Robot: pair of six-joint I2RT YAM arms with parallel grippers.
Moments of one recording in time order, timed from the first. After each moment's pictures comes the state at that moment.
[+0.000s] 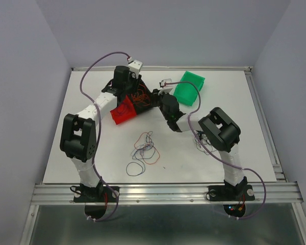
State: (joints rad) left arm -0.34 1.80 1.38 -0.08 -0.01 0.14; right arm 0.70 2.13 1.23 0.90 0.35 0.23
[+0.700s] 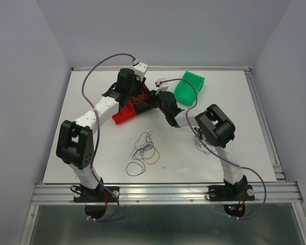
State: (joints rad) left arm -0.42 1.69 1.31 -0.09 -0.09 0.17; right arm 0.65 2.23 1.34 0.74 0.19 0.21
